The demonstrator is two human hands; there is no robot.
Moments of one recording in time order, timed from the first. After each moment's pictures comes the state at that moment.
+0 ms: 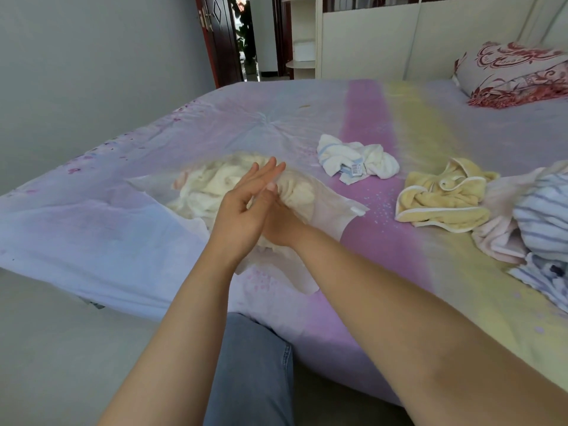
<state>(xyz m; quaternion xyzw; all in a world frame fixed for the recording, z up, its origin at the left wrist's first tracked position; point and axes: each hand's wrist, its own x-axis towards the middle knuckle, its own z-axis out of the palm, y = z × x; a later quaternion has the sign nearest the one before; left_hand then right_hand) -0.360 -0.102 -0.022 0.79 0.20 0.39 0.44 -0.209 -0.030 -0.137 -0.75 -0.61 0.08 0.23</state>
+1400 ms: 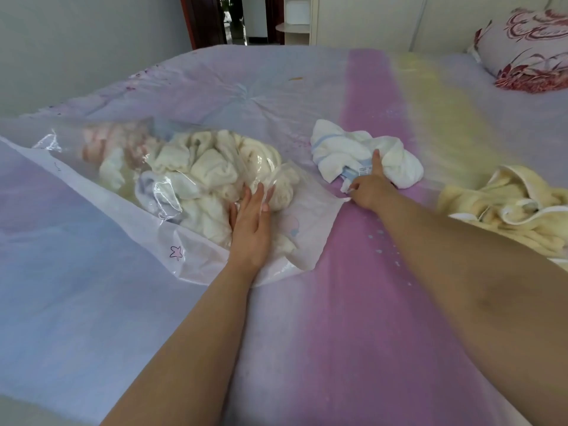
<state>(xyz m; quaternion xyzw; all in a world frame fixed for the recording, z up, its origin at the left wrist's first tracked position) -0.177 0.078 -0.197 0.81 0.32 0.36 0.32 0.090 0.008 -0.176 -0.88 -0.45 0.07 0.14</state>
